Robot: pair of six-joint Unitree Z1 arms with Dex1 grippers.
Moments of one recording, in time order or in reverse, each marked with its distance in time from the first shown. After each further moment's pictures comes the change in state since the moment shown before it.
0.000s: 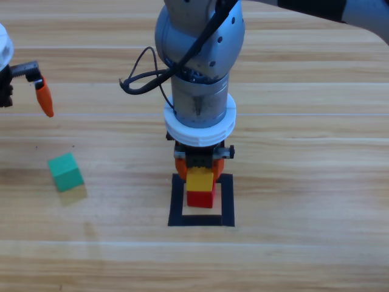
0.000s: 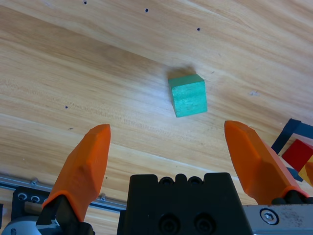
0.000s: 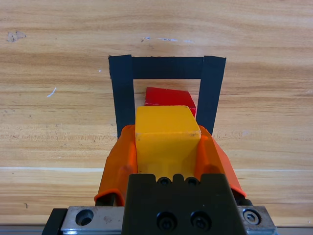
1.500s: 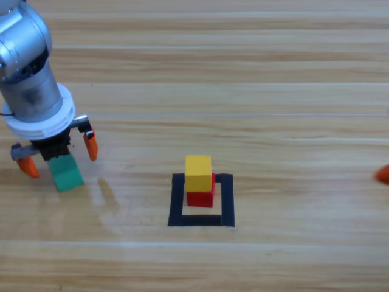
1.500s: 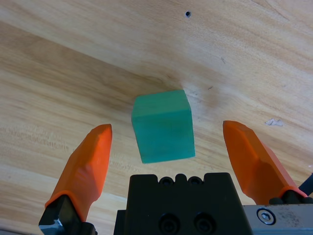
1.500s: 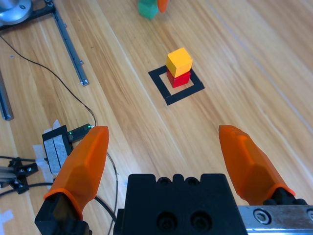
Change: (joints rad) arm 0 -0.101 0.203 0.158 -0.283 0.013 -0.144; arm 1 -0.098 -1.471 1.634 -1.009 0.242 -1.105
